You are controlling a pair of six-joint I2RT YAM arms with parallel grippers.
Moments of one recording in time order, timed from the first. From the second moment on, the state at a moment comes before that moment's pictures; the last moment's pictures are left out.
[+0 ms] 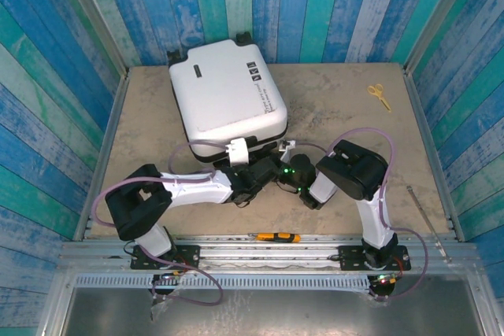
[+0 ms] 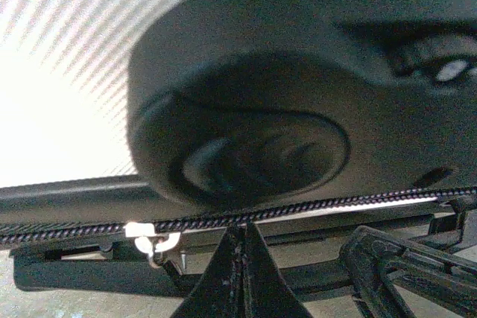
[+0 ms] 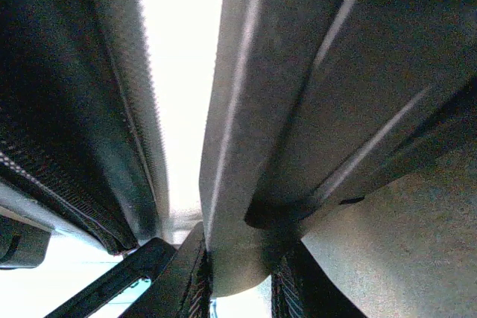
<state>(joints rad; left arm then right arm) -1.03 1.60 0.82 -0.27 -0.93 -1.04 0.78 2.08 0.55 1.39 -0.20 1.38</state>
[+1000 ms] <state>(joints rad) -1.14 1.62 0.84 -0.48 -0.97 -1.05 0.73 2.15 0.59 1.47 -0.32 1.36</state>
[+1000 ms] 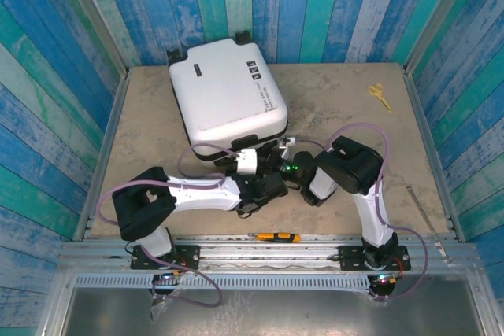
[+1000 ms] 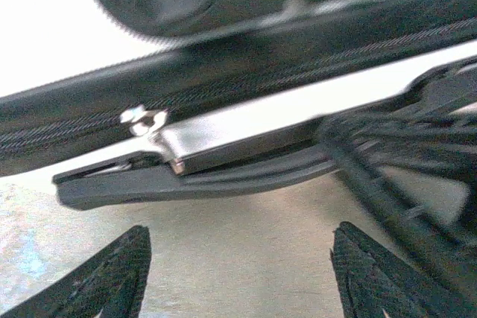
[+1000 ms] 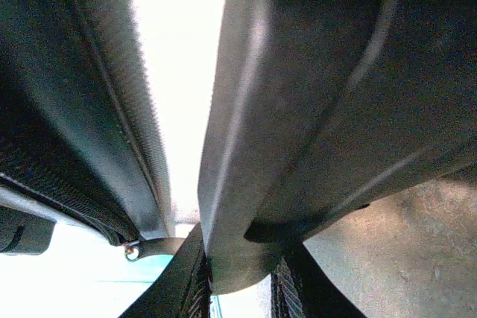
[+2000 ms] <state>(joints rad) -0.99 1.53 0.76 -0.15 -0.89 -0.77 0.70 2.07 0.63 1.26 -0.37 1.32</state>
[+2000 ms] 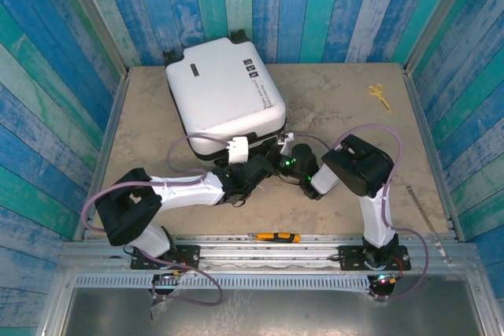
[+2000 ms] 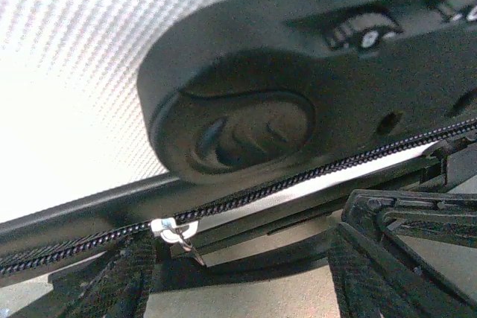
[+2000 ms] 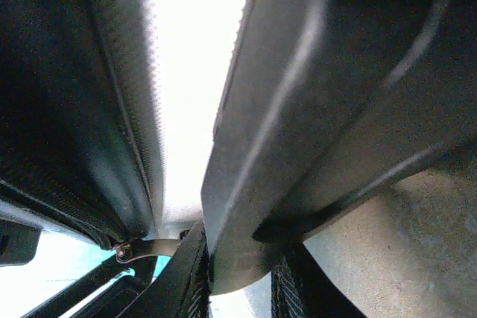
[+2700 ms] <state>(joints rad) -0.97 1.56 0.77 -0.15 -0.90 -0.74 0.69 2.05 0.65 1.18 -0.38 1.32</state>
